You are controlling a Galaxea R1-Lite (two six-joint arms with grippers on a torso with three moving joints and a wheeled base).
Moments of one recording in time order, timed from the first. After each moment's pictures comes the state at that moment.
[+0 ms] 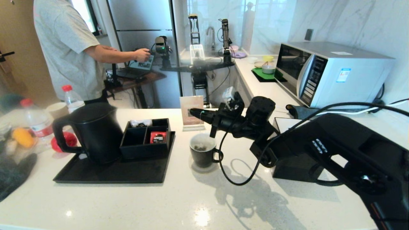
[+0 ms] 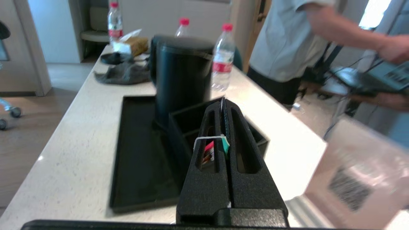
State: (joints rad) left arm 0.00 0.00 0.00 0.01 0.01 0.02; right arm 0.55 2.42 -1.51 -1.25 0.73 0.06
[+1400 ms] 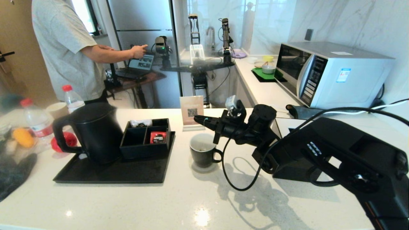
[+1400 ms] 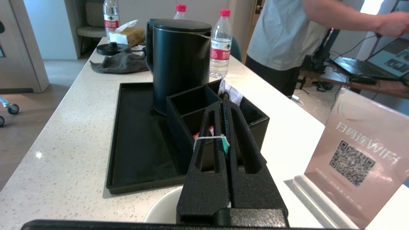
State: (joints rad) left arm 0.00 0.00 0.00 0.01 0.01 0.02; right arm 0.54 2.45 -1.45 -1.32 0.73 0.05
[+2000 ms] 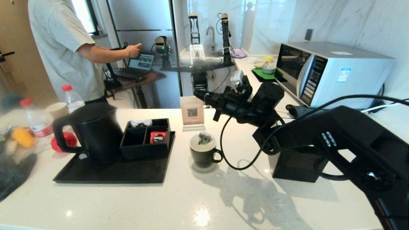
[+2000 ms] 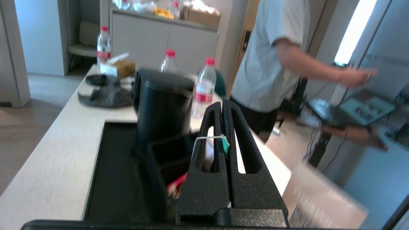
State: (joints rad) left arm 0.00 0.00 0.00 0.01 0.01 0.02; right arm 0.52 2.40 -1.64 -1.24 0.73 0.06
